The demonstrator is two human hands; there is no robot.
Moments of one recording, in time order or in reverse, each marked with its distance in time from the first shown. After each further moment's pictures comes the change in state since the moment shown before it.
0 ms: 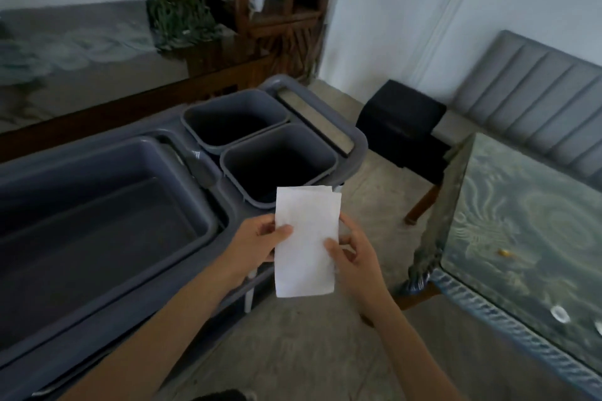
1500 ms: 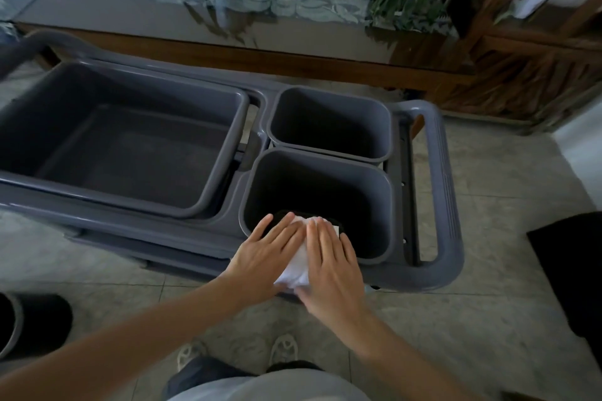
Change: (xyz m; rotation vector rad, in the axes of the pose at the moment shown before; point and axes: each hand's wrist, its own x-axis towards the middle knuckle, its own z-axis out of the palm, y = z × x) left_hand 0.156 -0.041 0.079 1.573 0.600 0.047; right_hand 0.270 0.067 0.004 -0.922 -0.685 -1.113
